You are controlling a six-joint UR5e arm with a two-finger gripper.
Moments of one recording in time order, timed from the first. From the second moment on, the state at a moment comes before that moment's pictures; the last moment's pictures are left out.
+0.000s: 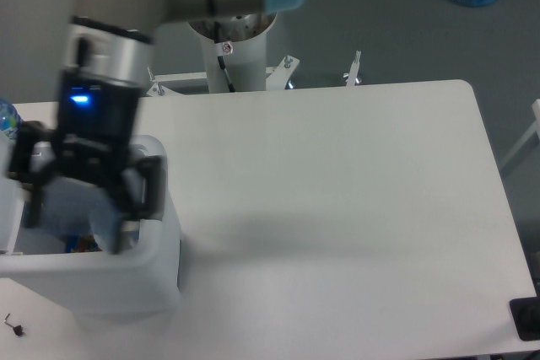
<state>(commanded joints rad) 2.32 -1.84 -1.35 -0.63 1.19 0.27</state>
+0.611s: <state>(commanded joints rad) 2.50 -1.70 -1.48 -0.78 1.28 0.54</state>
